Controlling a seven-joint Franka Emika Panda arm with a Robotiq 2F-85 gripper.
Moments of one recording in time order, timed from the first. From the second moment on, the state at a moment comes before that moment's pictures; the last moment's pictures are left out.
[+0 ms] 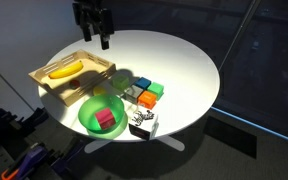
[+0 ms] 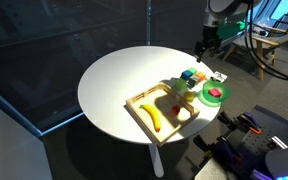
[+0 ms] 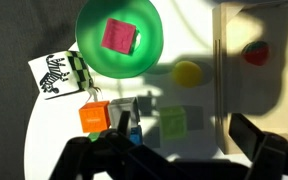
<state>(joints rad) -0.10 0.04 -0.10 -2.23 -0.06 2.16 0.01</state>
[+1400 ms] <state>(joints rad) -0.06 -0.23 -0.05 -2.19 0.01 1.99 0.00</state>
